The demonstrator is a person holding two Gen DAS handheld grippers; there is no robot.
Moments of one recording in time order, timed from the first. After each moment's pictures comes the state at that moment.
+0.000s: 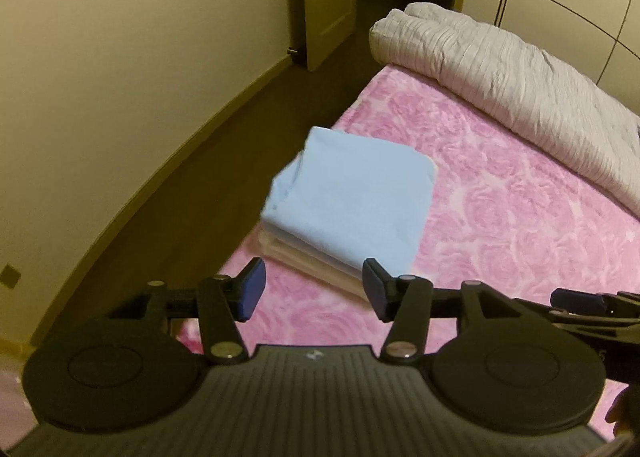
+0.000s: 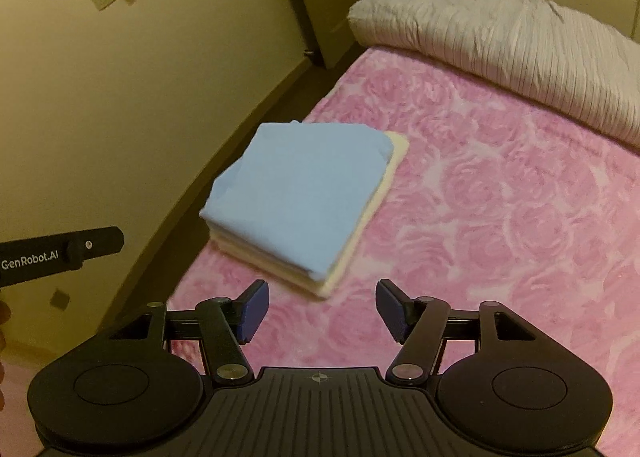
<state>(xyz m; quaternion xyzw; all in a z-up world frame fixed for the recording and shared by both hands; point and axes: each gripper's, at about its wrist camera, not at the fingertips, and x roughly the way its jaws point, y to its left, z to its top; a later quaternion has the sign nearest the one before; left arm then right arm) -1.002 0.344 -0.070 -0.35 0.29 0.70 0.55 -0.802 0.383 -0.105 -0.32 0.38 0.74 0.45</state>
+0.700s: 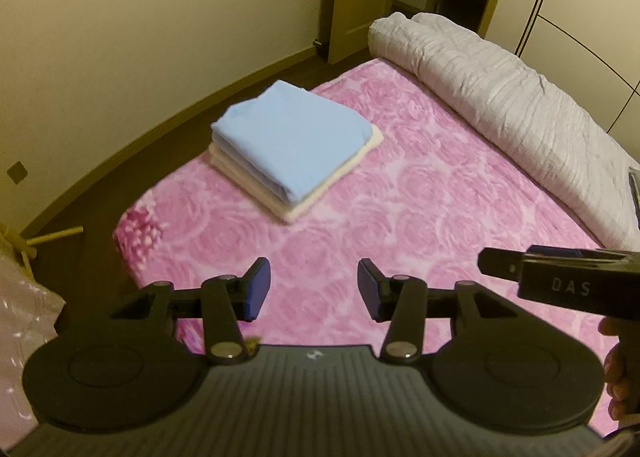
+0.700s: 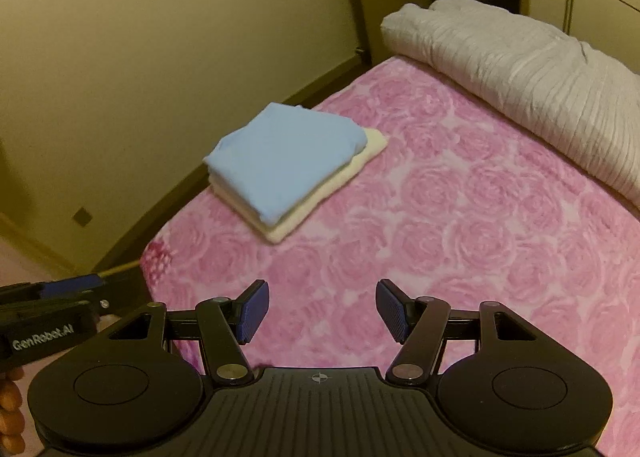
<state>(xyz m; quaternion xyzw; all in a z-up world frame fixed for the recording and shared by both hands) -0.802 0.237 -0.064 -0.40 0.22 0.74 0.50 -0.635 0.349 -0.072 -0.36 0.32 0.80 0.35</state>
